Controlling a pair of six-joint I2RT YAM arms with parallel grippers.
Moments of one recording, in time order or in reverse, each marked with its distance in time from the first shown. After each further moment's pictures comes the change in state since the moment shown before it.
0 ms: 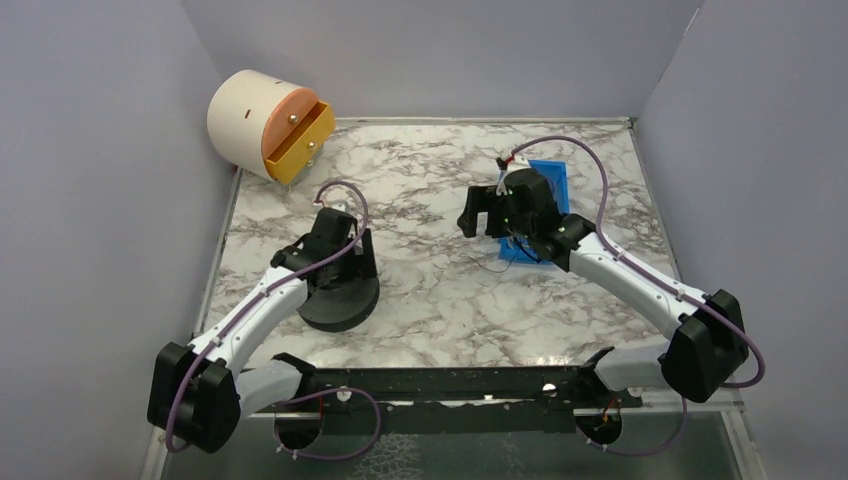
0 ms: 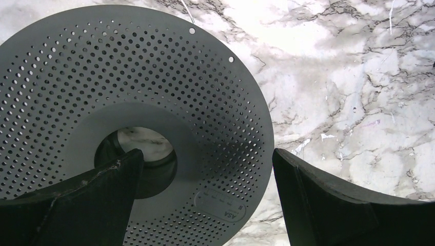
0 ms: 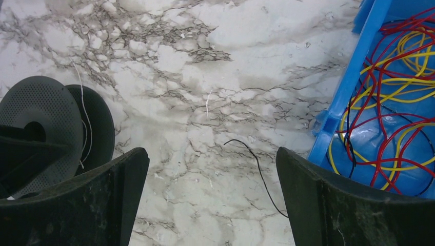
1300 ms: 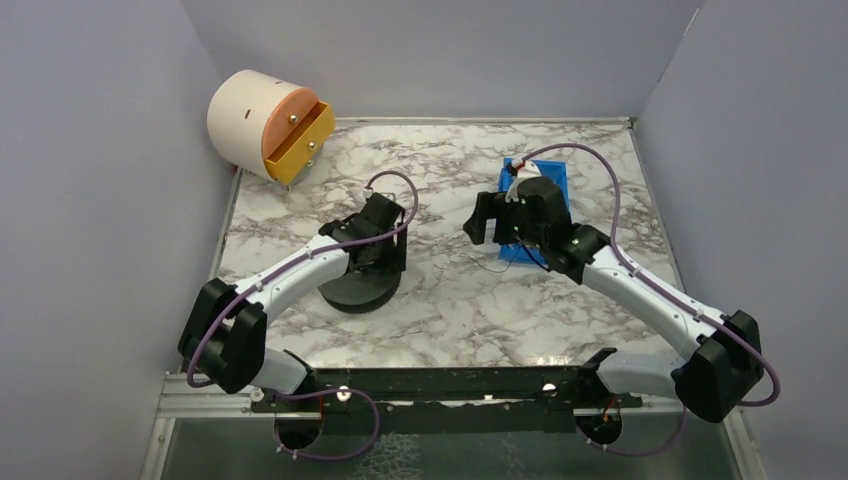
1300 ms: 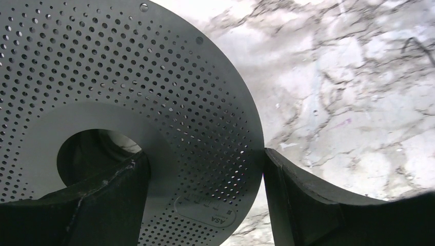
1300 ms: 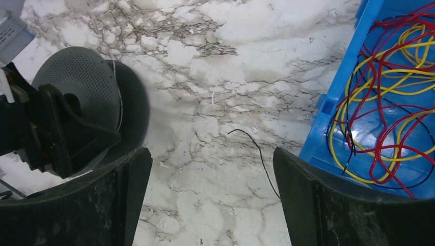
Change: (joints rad) left arm -0.188 0.294 0.190 0.005 -0.054 0.012; right arm 0.000 -0.097 -0.079 0.012 -0.029 0.000
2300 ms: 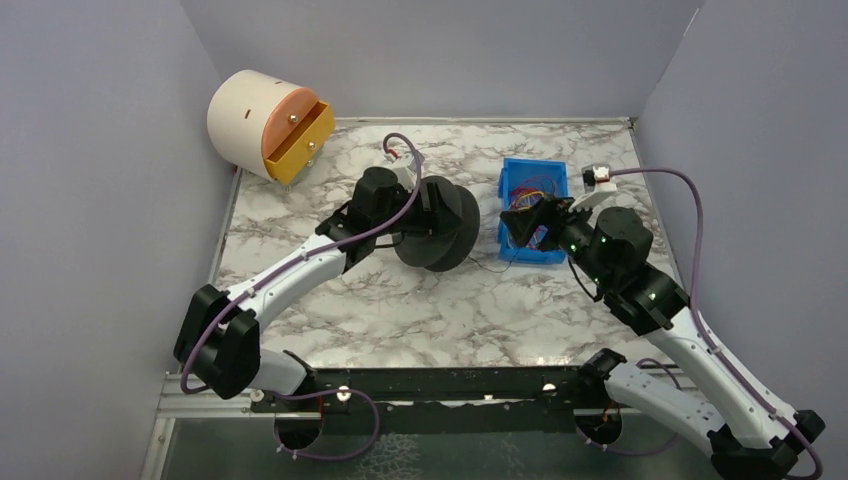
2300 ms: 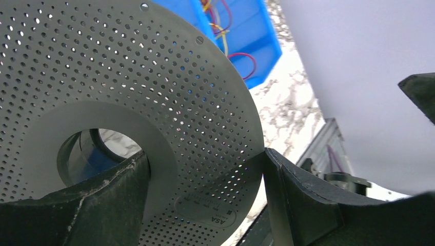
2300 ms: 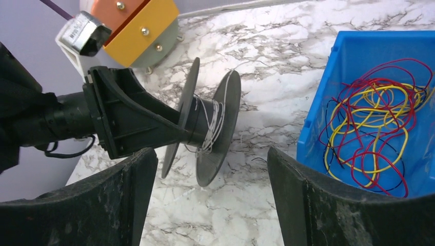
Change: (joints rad) left arm -0.019 -0.017 0.085 0.535 0.480 -0.132; right arm 0.000 -0.459 -0.056 -0.032 0.073 0.059
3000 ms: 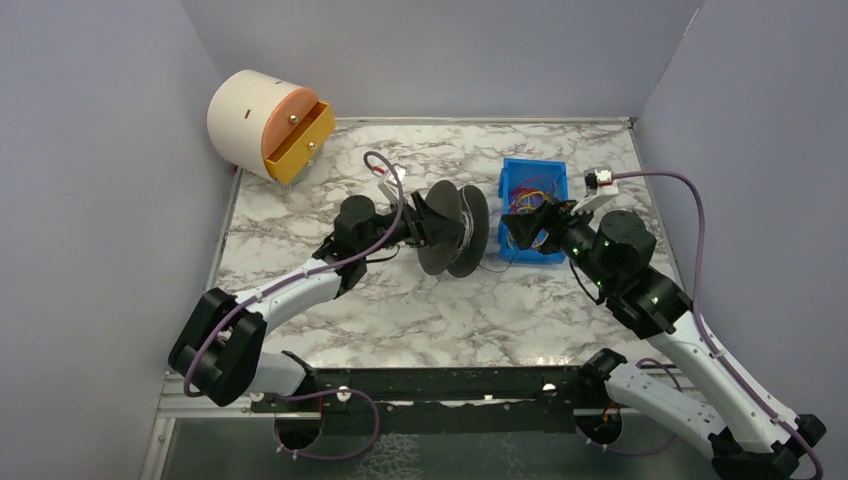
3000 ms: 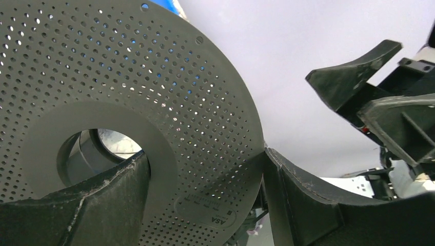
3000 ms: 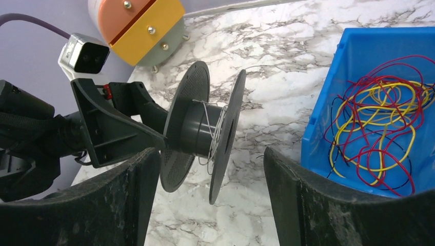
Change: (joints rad) left arm 0.024 -0.044 -0.299 0.597 0.178 -0.274; right arm 0.000 -0.041 -0.014 -0.003 -0.014 0.013
